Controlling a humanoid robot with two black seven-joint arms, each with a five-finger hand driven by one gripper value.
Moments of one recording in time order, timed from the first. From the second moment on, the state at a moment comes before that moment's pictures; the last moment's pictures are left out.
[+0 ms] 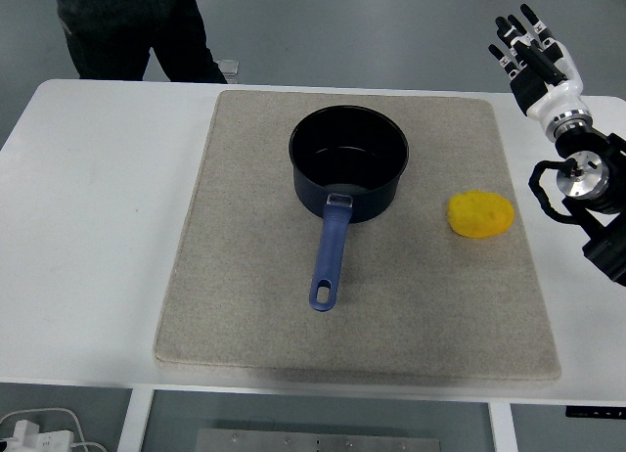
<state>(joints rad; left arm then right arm) 0.00 0.00 0.01 -0.09 0.05 -0.09 0.16 0.97 -0.22 0.61 0.50 0.11 0.16 0.34</state>
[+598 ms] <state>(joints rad) 0.00 0.00 0.01 -0.09 0.05 -0.09 0.16 0.90 -0.52 0.34 0.85 -0.27 0.26 0.52</state>
